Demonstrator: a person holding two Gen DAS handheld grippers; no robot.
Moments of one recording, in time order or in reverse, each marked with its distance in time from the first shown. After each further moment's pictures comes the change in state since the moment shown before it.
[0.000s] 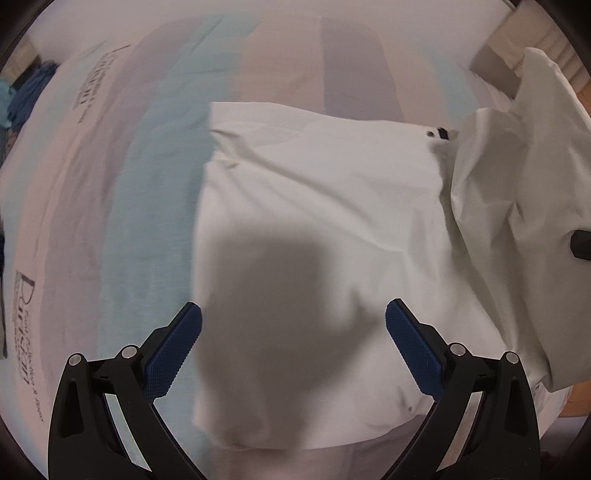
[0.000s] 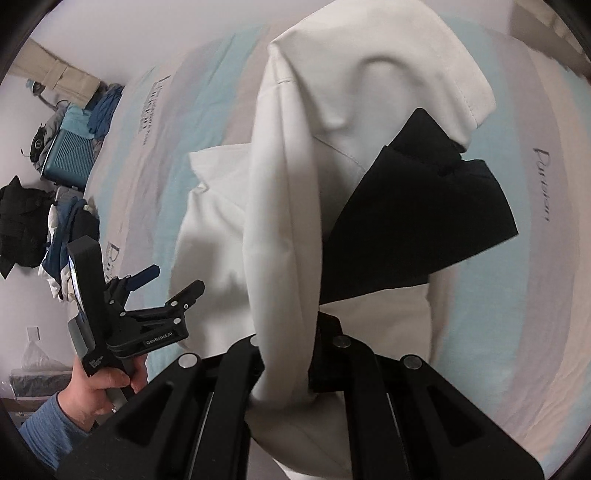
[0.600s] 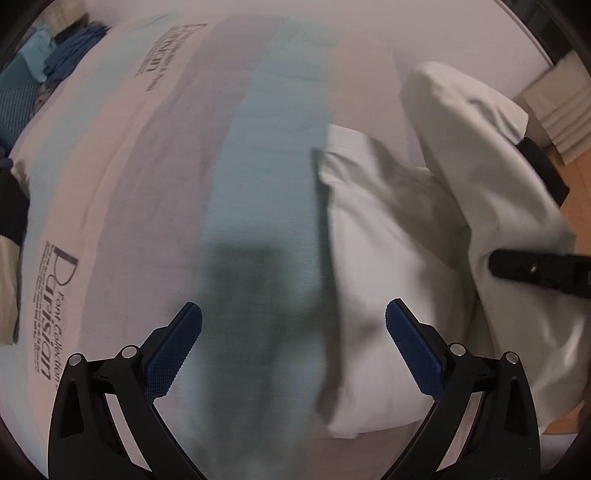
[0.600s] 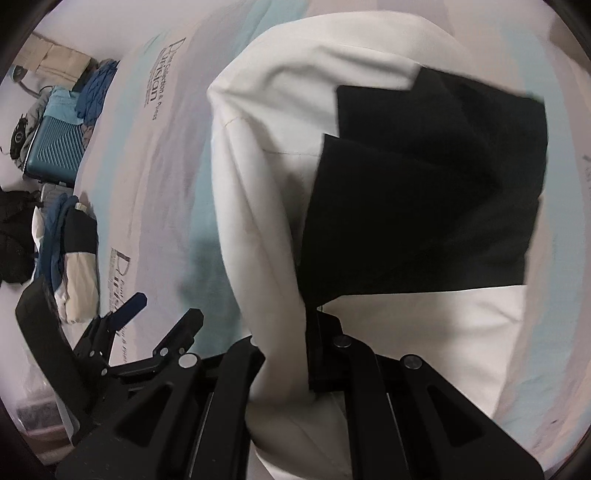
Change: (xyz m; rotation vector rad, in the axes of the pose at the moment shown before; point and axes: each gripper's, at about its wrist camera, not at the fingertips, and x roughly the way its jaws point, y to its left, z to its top) left arm -0.041 0.125 -0.016 -0.132 -0.021 -0.009; right arm 0.098 0.158 0.031 0.047 0.084 -0.037
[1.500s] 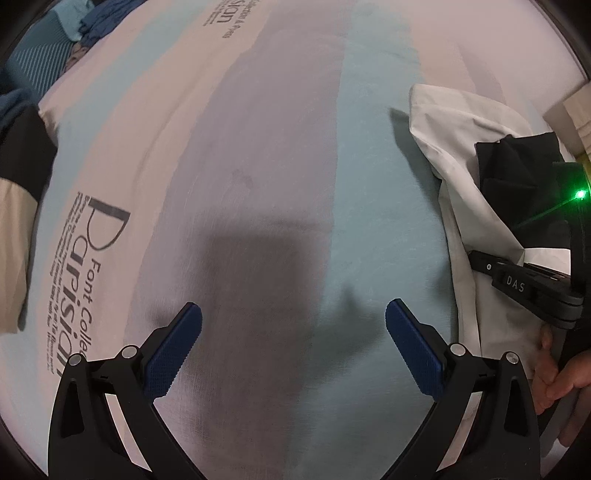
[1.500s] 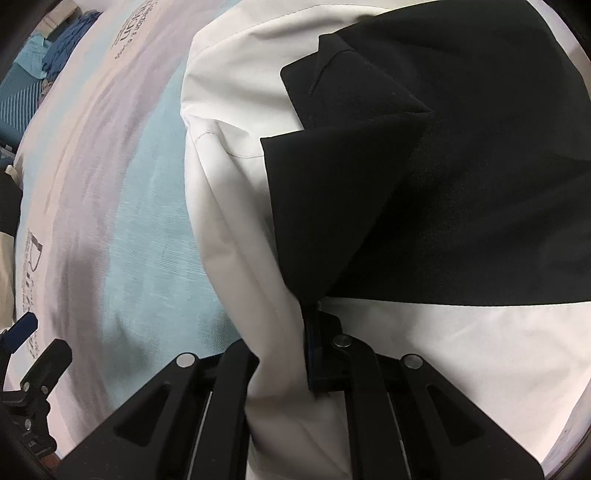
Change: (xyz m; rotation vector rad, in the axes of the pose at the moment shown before) left arm 0.027 0.098 -0.041 -0.056 0.029 0.078; right arm 0.148 0.046 -0.014 -0.081 -0.069 -0.234
